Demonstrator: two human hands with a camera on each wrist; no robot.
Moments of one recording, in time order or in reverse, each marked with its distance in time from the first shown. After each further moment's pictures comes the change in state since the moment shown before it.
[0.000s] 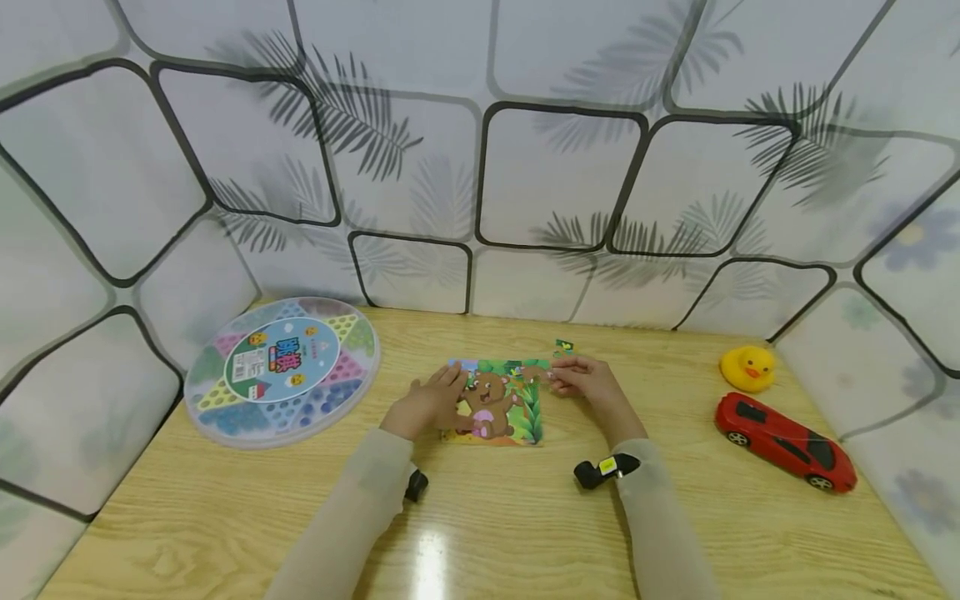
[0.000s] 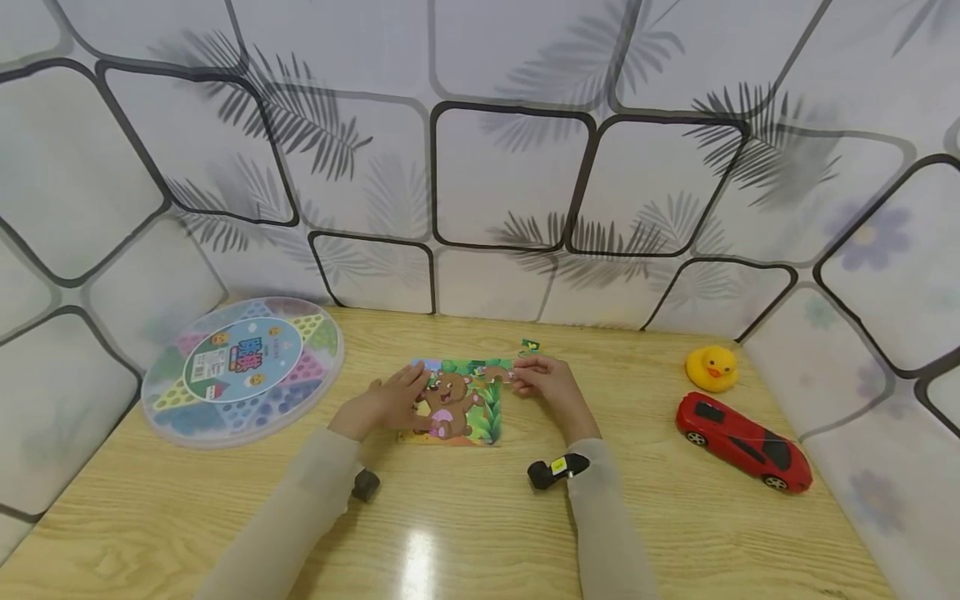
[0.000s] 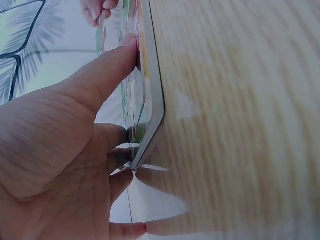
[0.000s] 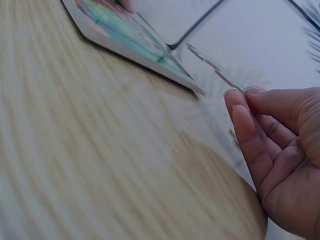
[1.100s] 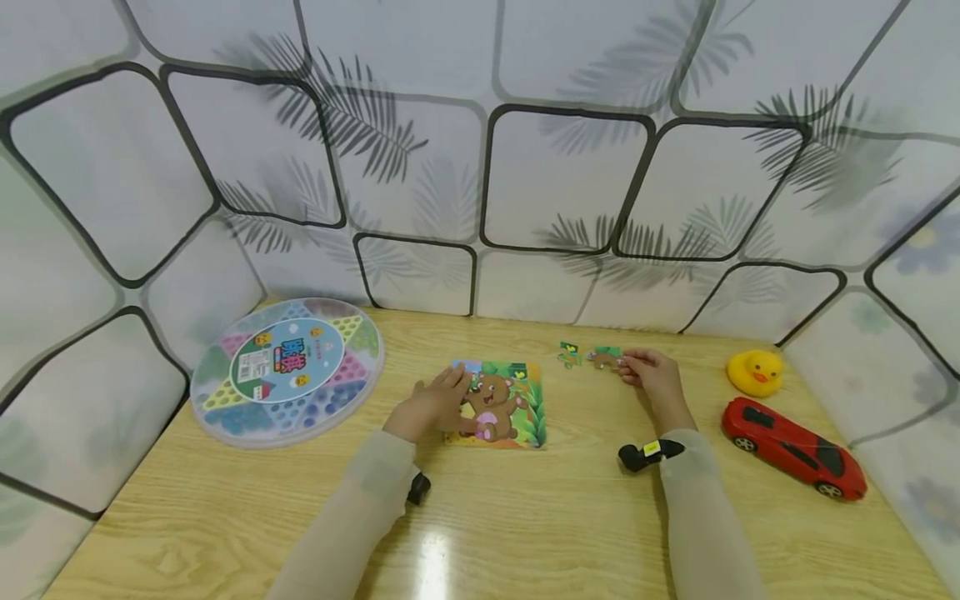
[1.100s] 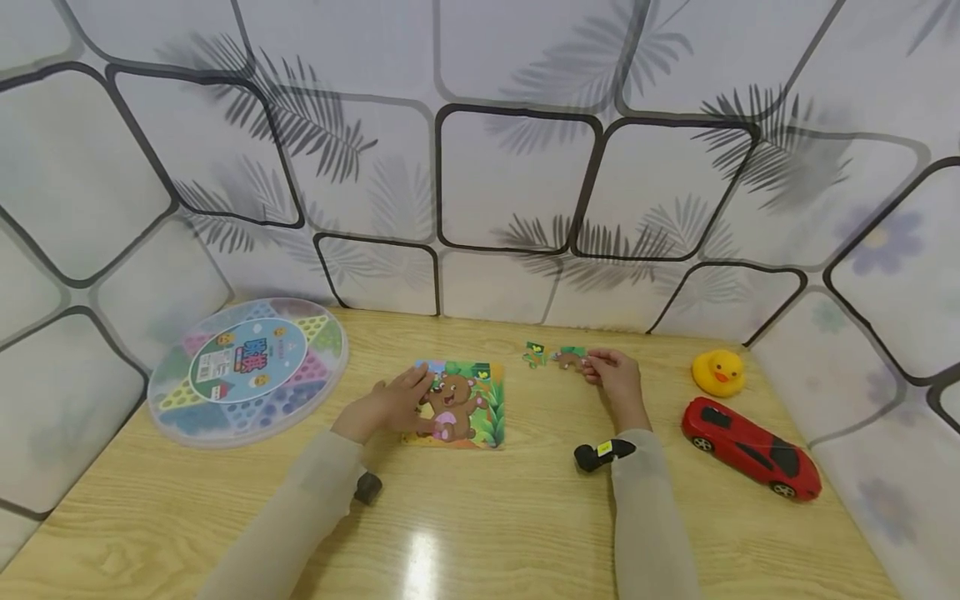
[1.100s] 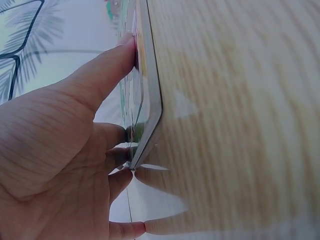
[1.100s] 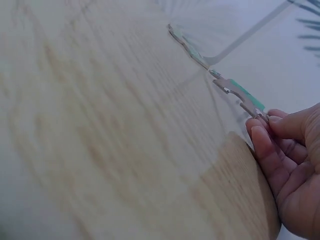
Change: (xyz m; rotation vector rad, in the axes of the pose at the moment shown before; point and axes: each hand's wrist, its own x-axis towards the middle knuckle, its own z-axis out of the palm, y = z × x) left_hand 0.002 -0.001 0.002 -0.023 -0.001 -0.011; right_hand 0.007 -0.001 -0.086 -0.036 0.321 -0.003
